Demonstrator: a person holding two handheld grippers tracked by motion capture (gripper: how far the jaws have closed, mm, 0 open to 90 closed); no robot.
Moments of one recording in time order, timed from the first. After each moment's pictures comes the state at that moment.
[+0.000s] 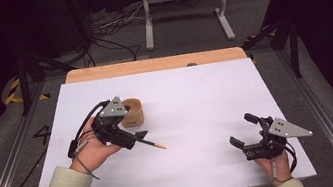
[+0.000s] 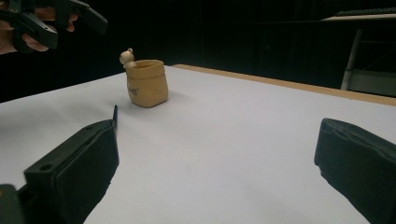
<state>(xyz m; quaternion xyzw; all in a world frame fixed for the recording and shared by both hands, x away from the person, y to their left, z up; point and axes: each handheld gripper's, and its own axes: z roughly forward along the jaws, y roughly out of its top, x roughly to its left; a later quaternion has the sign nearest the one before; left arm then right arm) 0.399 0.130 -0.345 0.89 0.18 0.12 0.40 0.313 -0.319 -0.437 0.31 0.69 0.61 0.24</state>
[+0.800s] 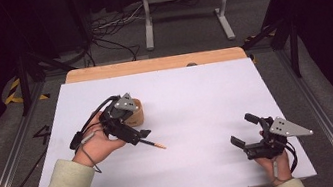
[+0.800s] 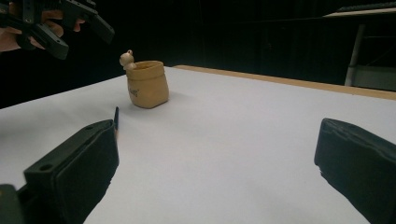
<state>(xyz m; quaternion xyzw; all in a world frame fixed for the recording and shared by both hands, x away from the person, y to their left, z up) 0.411 0.108 -0.339 0.93 0.18 0.10 0.32 0.315 -0.323 -0.441 0.32 0.69 0.61 0.23</state>
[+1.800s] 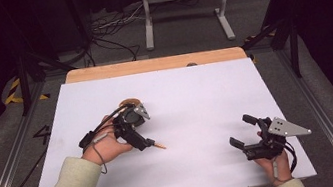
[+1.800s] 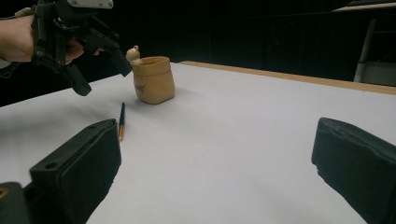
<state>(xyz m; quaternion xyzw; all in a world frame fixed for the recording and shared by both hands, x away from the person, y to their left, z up) 0.424 0.086 -0.380 0.96 0.16 0.05 0.23 0.315 -0.321 -0.441 0.31 0.69 0.61 0.22</state>
